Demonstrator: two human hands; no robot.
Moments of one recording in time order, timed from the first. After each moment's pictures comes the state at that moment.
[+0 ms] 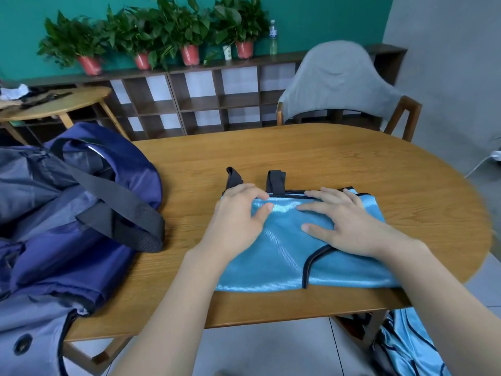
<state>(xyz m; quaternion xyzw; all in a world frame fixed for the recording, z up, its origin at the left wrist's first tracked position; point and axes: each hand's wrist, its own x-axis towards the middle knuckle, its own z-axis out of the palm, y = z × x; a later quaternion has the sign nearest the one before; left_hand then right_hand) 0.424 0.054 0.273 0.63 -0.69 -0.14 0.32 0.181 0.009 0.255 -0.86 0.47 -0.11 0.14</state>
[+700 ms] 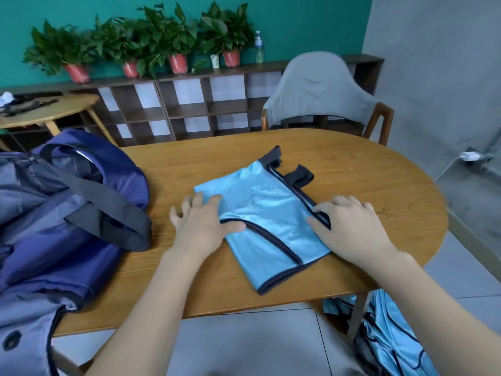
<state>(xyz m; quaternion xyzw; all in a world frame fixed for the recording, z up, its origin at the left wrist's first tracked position) 0.442 0.061 0.271 0.78 -0.62 -0.07 0.11 0.161 0.051 0.264 -0.78 0.61 -0.12 -0.01</state>
